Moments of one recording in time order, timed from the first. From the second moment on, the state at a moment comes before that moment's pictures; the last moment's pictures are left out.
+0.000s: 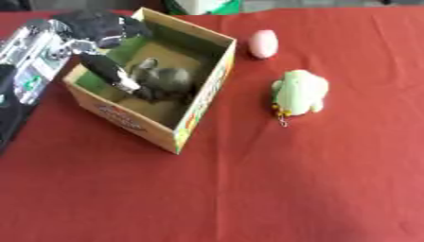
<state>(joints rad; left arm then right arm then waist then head) -1.07 0.45 -0.34 -1.23 -1.08 -0.21 -0.52 -0.47 -0.60 -0.04 -1.98 0.13 -0.14 -0.45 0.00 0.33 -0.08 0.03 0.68</state>
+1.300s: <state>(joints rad) -0.71 0.60 -0.05 -1.98 -0.52 0.25 0.23 -0.72 -0.93 0.19 -1.74 0.60 -0.17 0.21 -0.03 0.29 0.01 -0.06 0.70</state>
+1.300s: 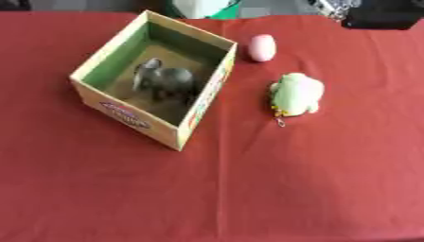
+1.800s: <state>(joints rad) -0.56 0.60 0.00 -1.98 -0.41 0.15 0.35 -0.75 -0.95 0.28 -1.64 0.58 -0.24 0.39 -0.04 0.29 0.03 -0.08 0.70</state>
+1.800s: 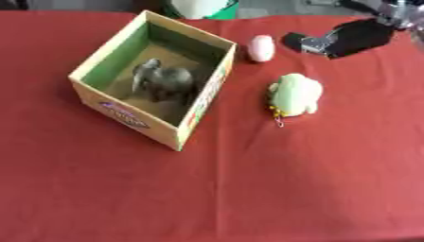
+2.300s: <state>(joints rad) -0.51 0.58 0.01 -1.98 -0.39 0.14 0.36 -0.75 -0.95 0.32 -1.57 0.52 -0.25 0.53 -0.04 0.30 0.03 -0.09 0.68</state>
